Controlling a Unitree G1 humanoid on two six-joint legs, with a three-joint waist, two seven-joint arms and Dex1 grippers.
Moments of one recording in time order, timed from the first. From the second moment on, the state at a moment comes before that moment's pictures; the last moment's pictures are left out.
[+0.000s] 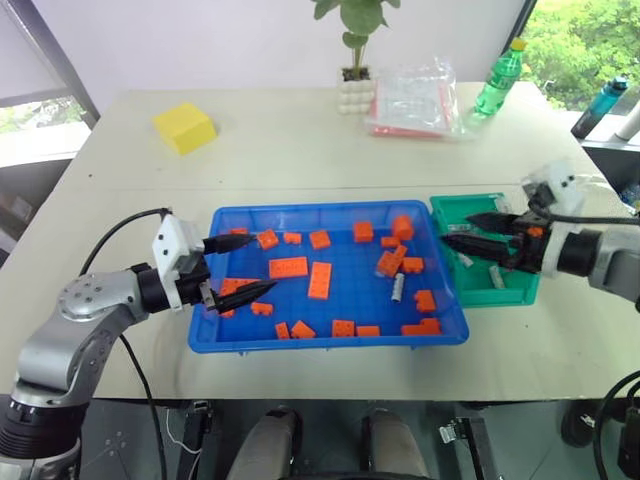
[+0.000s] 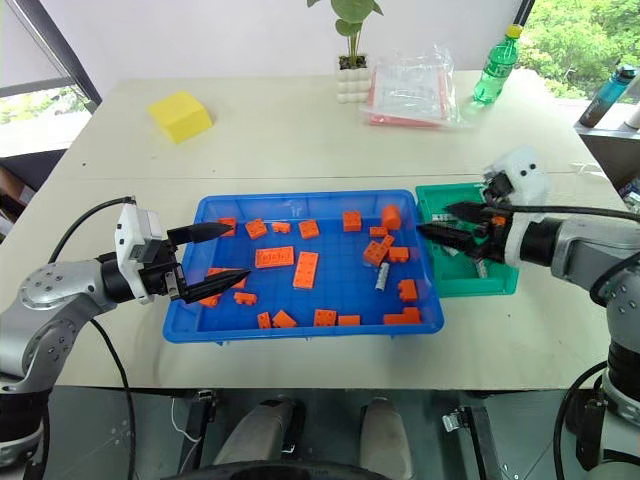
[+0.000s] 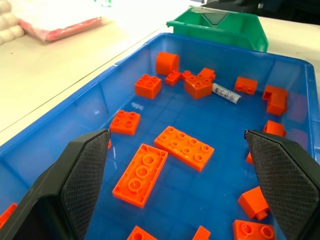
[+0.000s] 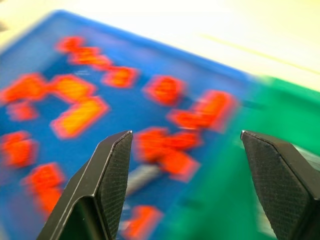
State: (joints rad) left arm -0.13 0.73 0.15 -0.40 -0.61 0.45 -0.93; right arm -0.38 -0.88 -0.37 -0.50 0.79 1.31 0.76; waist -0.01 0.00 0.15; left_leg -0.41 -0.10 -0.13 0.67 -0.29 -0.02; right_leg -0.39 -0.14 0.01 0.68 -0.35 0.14
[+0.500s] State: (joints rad) left arm -0.10 0.74 0.15 -0.44 -0.62 0.46 -0.90; right arm -0.39 -0.59 -0.23 -0.64 0.76 1.60 0.38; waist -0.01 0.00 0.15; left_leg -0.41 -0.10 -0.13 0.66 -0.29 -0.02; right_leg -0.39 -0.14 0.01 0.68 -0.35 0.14
